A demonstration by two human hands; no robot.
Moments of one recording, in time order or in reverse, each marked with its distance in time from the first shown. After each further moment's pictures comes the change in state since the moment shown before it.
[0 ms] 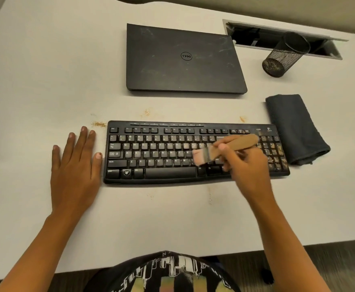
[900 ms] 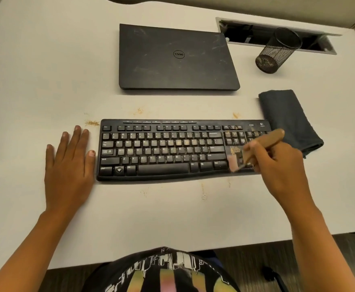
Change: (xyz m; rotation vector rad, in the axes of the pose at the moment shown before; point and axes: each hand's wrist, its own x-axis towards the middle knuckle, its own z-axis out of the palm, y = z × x) left_hand -0.002 0.000 0.001 -0.015 -0.010 -0.012; right_hand -0.006 0.004 -0.060 -0.383 0.079 0.009
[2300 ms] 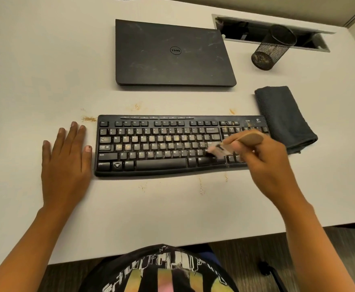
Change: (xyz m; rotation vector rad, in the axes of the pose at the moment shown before) left_hand 0.000 0.000 0.000 -0.016 0.043 0.013; right_hand -0.004 0.001 0.005 0.106 -0.133 -0.297
